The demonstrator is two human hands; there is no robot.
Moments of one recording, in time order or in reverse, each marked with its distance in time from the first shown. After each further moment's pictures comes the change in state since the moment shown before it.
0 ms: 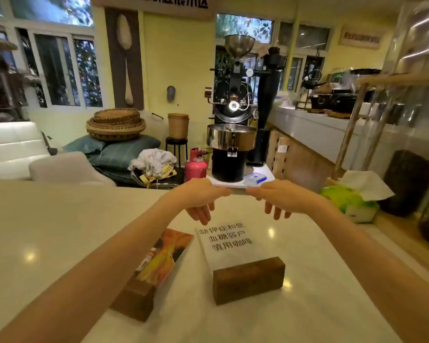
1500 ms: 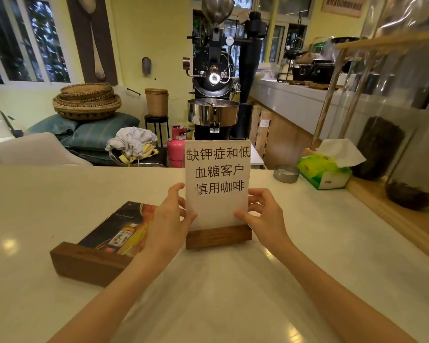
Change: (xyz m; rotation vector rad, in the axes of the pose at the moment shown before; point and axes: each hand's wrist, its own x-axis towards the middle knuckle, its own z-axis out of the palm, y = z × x) left_hand -0.036 -0.065 0.099 -0.201 0.624 0.354; right_hand -0.029 0.053 0.117 0.769 0.554 -0.158
